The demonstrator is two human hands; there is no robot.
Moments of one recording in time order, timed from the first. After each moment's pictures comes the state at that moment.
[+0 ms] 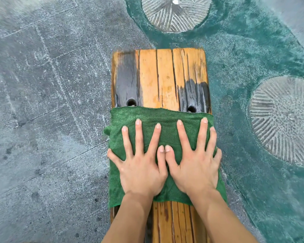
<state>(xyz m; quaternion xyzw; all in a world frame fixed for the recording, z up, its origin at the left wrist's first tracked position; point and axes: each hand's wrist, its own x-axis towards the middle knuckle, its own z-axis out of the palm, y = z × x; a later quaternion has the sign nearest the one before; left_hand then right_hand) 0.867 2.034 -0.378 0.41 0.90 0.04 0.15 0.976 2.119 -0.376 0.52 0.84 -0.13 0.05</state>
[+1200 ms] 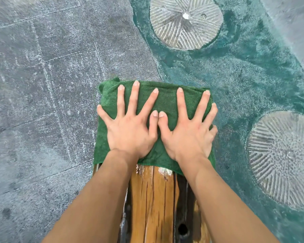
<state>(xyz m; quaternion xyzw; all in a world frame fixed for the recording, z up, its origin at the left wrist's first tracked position) 0.736 2.207 -0.387 0.42 0.90 0.06 0.10 0.851 2.292 -0.377 0.53 0.83 -0.13 0.06</state>
